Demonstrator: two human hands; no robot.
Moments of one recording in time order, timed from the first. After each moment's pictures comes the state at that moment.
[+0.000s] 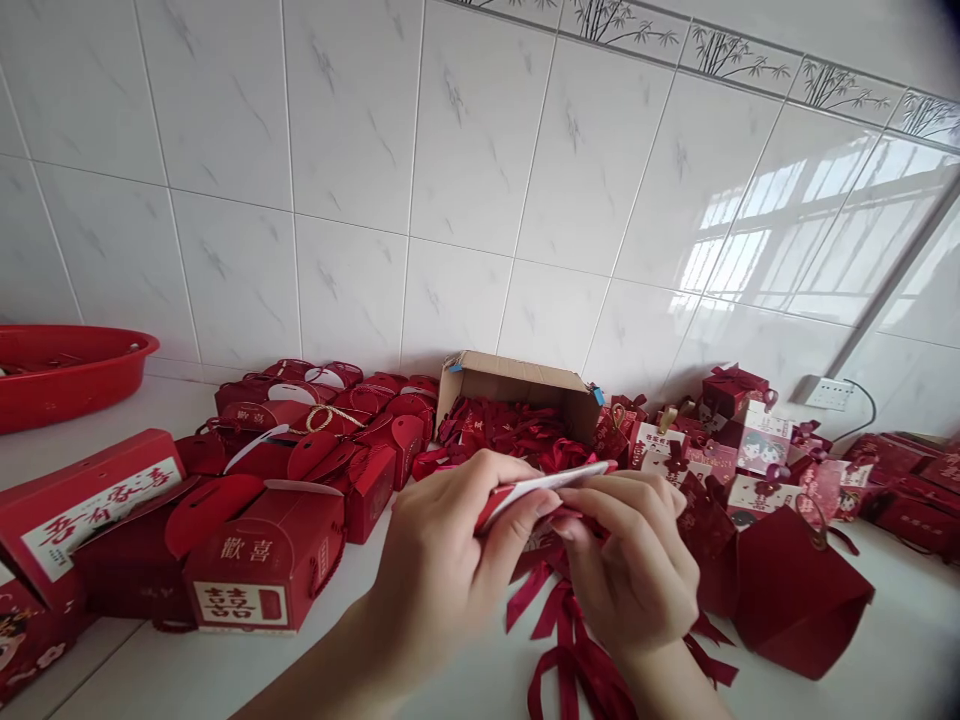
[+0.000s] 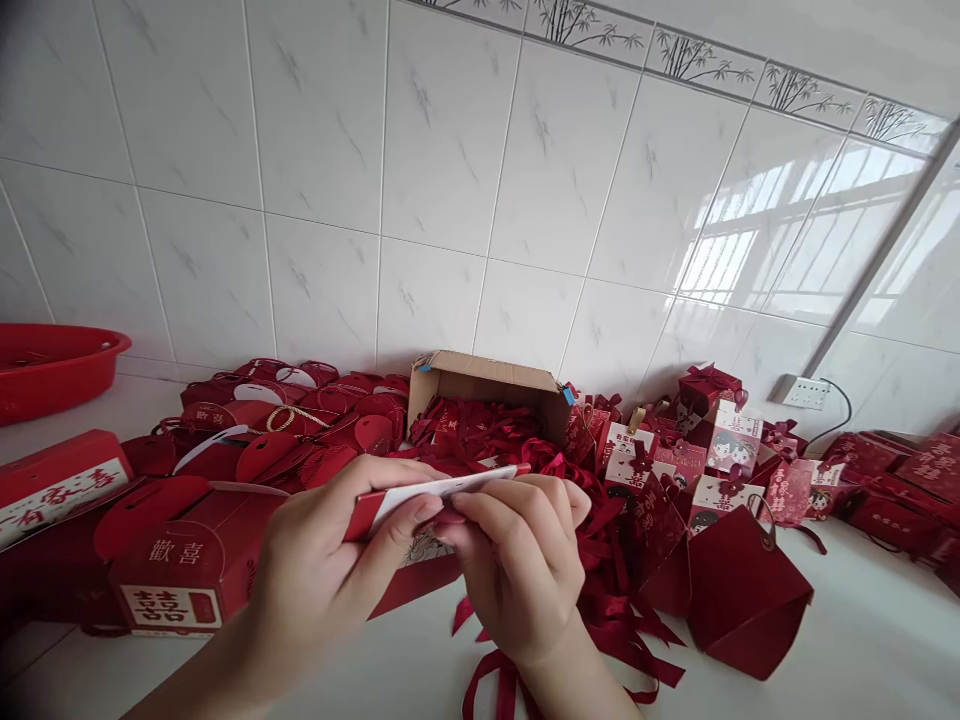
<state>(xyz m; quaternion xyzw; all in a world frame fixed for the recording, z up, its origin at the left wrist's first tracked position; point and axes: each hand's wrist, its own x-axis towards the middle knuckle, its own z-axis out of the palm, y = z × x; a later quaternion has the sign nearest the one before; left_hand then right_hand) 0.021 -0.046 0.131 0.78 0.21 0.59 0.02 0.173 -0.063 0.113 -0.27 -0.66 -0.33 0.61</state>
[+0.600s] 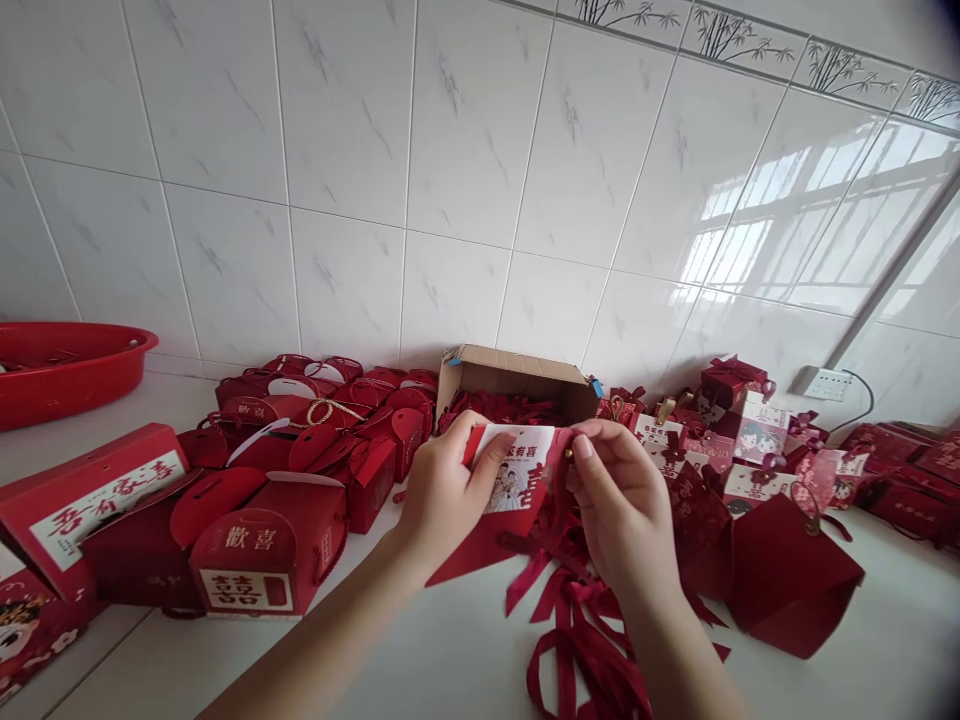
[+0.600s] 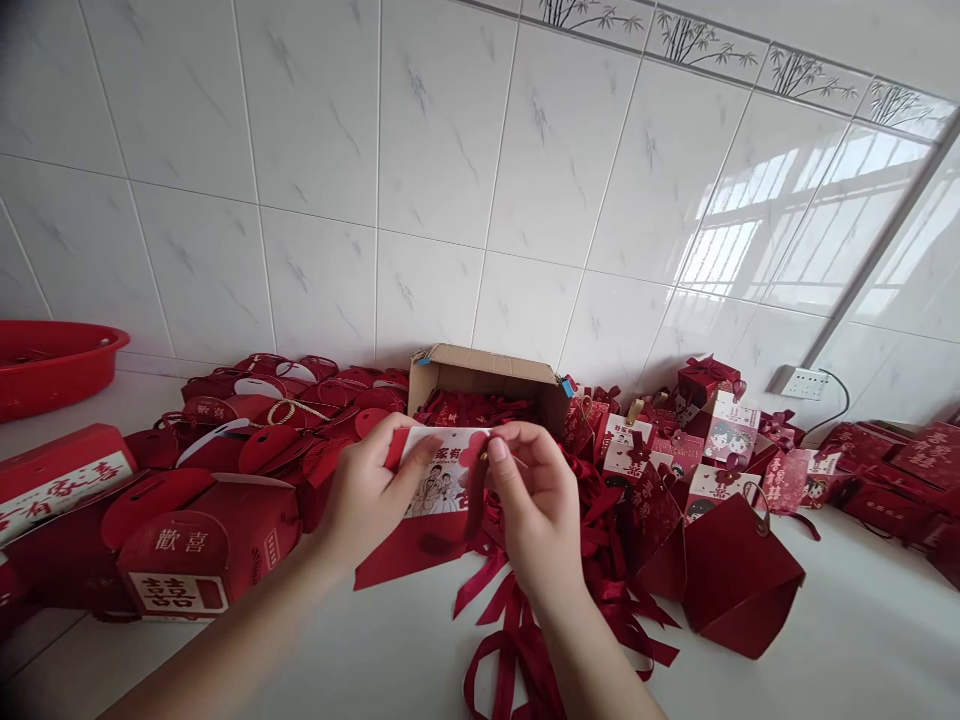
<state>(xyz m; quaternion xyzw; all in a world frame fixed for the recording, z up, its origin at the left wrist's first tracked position) 0.032 0.010 0.103 0.75 0.34 0.55 0.12 0.179 -0.051 0.113 -0.32 -0.53 0.26 0.74</state>
